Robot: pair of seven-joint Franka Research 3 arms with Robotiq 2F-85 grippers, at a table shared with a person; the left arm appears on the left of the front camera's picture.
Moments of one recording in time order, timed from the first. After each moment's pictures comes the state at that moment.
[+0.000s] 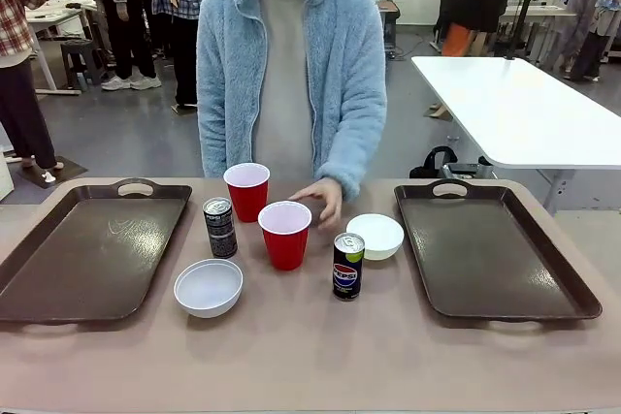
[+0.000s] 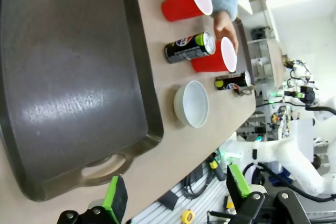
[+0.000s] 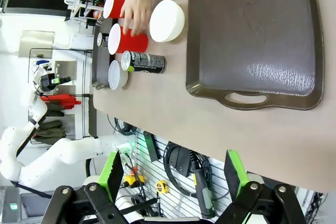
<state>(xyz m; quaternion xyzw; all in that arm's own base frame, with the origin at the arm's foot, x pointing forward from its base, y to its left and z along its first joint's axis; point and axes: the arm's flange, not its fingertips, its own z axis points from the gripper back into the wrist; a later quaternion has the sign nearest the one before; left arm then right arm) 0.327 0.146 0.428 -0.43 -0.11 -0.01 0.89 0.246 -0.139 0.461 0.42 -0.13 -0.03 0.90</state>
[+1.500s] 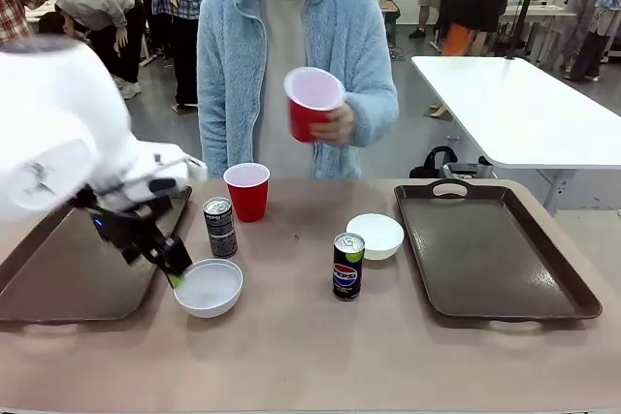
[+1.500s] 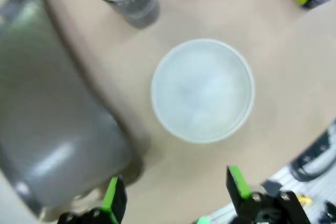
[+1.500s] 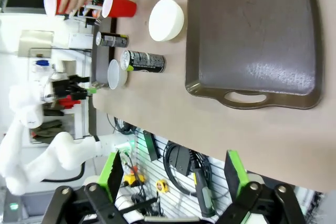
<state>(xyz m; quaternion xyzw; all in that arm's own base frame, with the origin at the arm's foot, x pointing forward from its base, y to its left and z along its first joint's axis) 0.314 -0.206 0.400 0.01 -0.07 -0.25 0.96 0.247 -0.138 0.461 0.42 -0.13 -0.03 0.90</state>
